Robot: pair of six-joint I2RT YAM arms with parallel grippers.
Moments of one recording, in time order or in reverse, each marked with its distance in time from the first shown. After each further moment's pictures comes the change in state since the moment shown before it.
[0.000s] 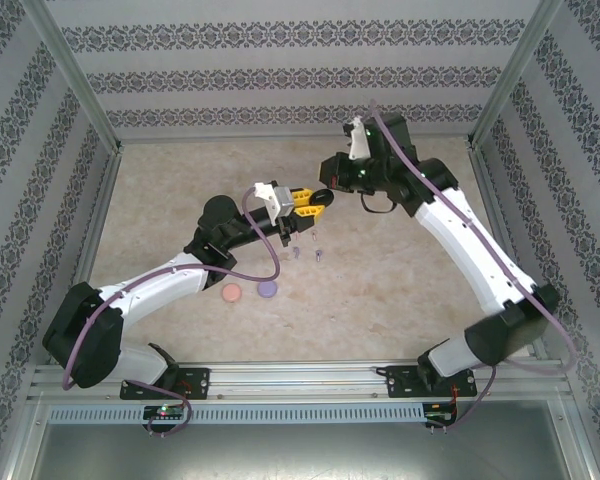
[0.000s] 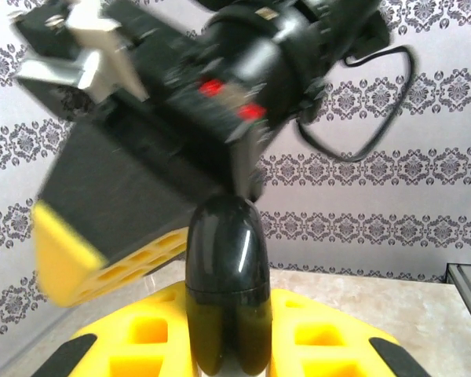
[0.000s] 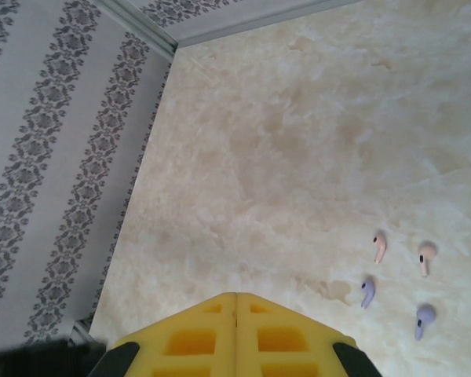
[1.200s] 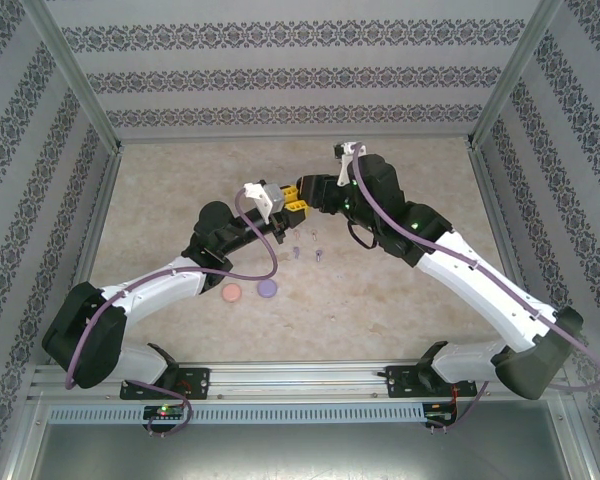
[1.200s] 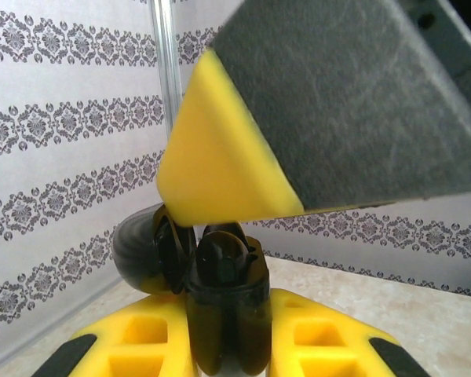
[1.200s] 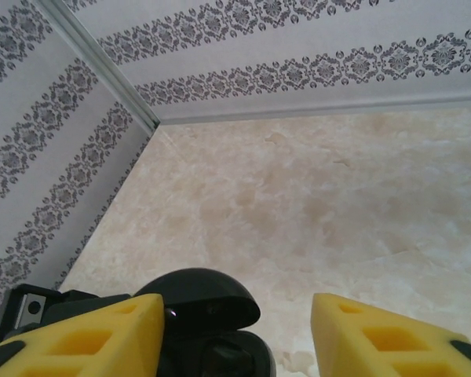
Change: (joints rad) left arm 0.028 -0.008 -0.082 0.078 -0.132 -0.035; right arm 0.245 -0.168 -0.250 0.300 0.470 -0.055
